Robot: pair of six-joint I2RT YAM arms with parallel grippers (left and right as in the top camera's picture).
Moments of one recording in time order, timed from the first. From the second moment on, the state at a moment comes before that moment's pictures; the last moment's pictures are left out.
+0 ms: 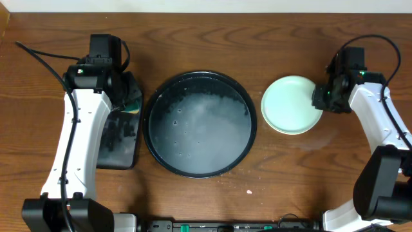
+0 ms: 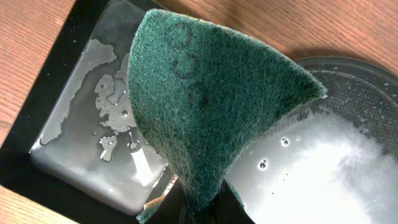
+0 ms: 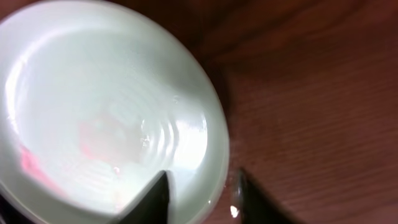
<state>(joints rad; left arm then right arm) 0.00 1.54 1.43 -1.12 -0.09 -0.45 -0.08 1.74 1.25 -0.83 0.00 0.16</state>
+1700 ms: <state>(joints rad) 0.20 1.46 1.31 -1.05 -0.09 -0.17 0.06 1.51 1.71 -1.03 -0.15 0.09</state>
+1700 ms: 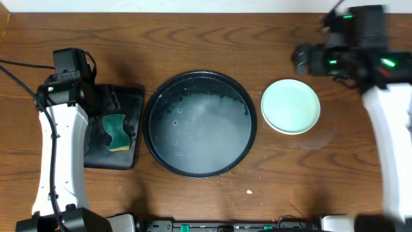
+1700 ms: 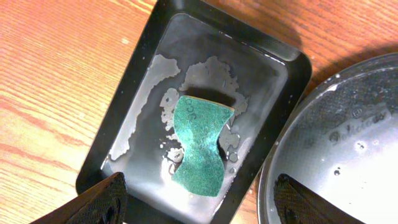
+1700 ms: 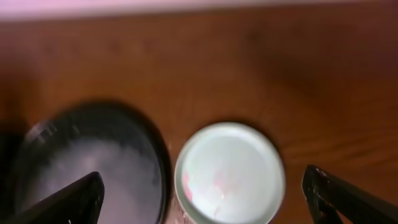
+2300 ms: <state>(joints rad) 0.20 1.47 1.31 -1.05 -0.09 -0.17 0.04 1.17 1.73 -1.09 -0.13 0.09</state>
